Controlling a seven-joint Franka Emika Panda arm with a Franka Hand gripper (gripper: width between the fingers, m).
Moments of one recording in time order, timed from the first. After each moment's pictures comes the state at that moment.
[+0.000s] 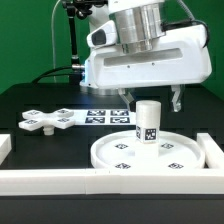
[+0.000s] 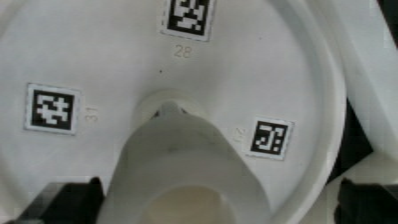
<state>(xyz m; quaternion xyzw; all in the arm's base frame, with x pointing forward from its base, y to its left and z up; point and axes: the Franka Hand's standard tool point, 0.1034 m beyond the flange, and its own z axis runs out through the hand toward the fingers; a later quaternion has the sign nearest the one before) 0.567 0.044 0.086 -0.96 0.26 -0.01 0.10</state>
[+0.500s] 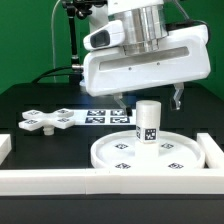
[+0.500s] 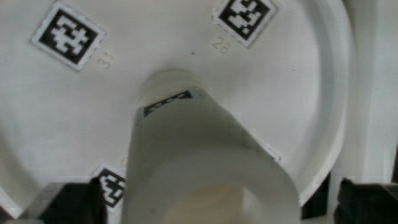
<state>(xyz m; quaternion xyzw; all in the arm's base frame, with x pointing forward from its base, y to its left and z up) 0.565 0.040 0.083 -1.00 0.02 -0.03 0.08</state>
